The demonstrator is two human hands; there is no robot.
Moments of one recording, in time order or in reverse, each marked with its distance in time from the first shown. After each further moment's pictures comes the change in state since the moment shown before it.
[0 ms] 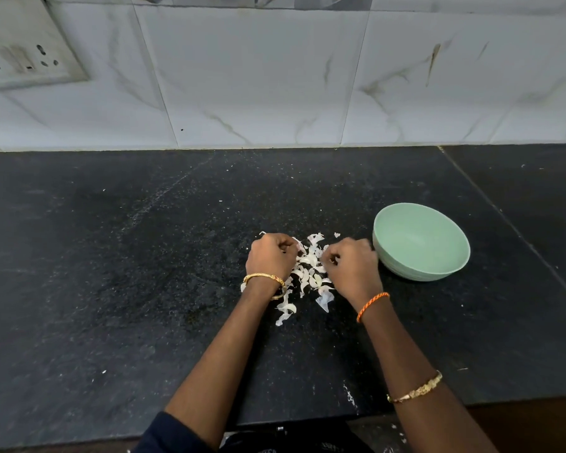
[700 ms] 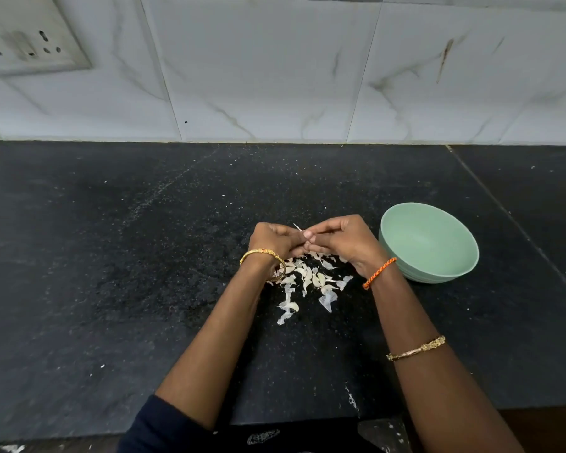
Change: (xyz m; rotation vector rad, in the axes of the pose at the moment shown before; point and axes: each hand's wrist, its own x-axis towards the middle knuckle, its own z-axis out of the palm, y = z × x) left_hand 0.019 0.010 -0.012 -0.650 -0.261 -0.312; right_hand 0.034 -0.015 -0.019 1.025 -0.339 0.170
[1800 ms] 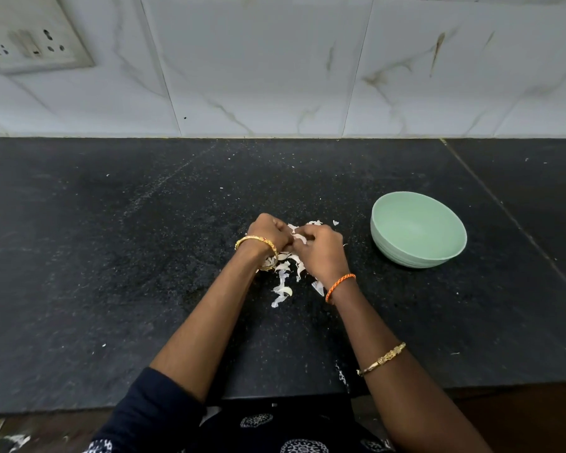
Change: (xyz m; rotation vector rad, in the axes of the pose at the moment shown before) left_hand -0.001 -0.002 0.000 0.526 0.049 0.030; right_hand -0.014 0.037 0.037 -0.515 0.277 -0.284
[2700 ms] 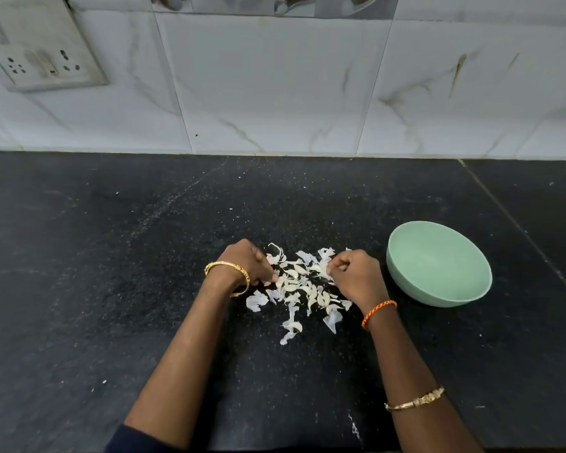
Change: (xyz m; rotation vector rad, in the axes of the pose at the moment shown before) left_hand -0.006 -0.011 -0.057 0.278 -0.098 -0.061; right_hand 0.023 0.021 -0.028 -0.133 -0.034 0.157
